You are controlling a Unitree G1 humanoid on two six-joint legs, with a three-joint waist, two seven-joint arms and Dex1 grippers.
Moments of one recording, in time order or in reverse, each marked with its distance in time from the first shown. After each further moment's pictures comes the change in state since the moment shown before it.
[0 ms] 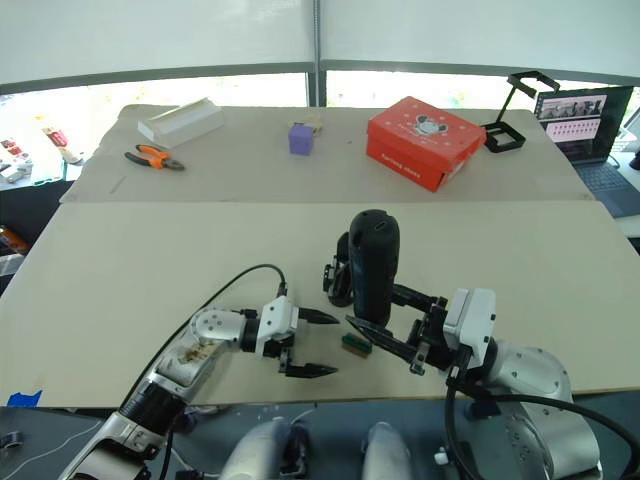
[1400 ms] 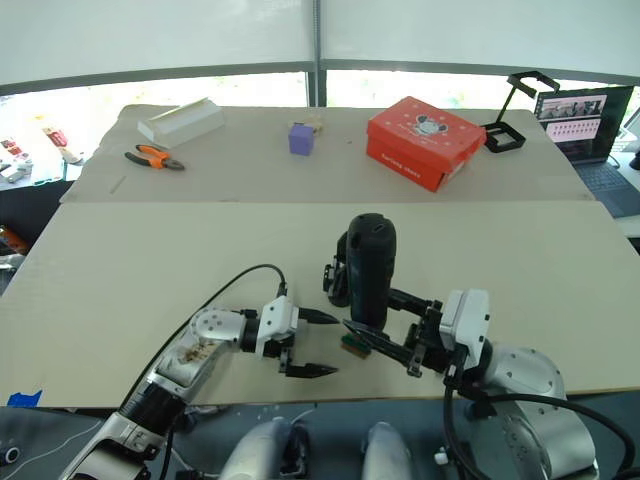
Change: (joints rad) left arm 0.001 0.000 0.000 -0.002 -0.001 0.002 0.002; right arm 0.008 -0.012 0.022 0.016 0.028 0.007 -0.001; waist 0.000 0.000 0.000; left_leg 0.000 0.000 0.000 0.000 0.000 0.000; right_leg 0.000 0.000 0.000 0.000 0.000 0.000
